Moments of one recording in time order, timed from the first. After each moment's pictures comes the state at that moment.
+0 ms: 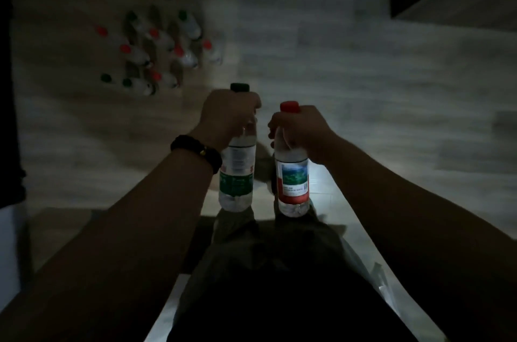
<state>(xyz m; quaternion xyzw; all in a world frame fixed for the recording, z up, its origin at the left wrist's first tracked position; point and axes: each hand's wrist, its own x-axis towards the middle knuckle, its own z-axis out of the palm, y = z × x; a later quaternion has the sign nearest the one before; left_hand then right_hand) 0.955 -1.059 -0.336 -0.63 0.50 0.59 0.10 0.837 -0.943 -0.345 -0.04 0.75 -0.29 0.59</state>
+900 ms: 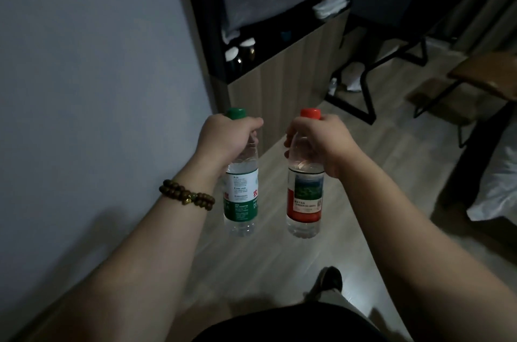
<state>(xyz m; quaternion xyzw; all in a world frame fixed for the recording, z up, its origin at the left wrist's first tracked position) 0.694 -0.892 0.016 -0.19 0.77 0.61 0.03 0.678 -0.708 0.013 0.09 0.71 -0.69 0.13</state>
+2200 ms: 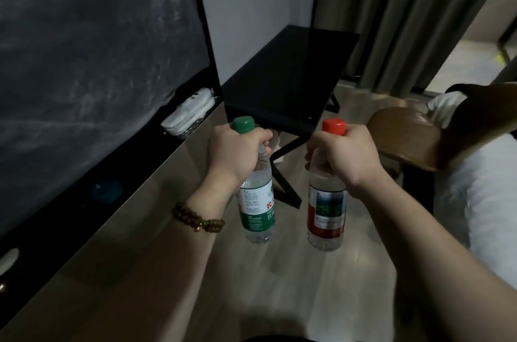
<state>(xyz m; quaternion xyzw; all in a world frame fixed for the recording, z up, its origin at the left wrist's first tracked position) -0.001 -0.361 0.049 -0.02 0.72 0.70 0.05 0.062 -0.181 0.060 0.17 0.74 -0.63 -0.12</state>
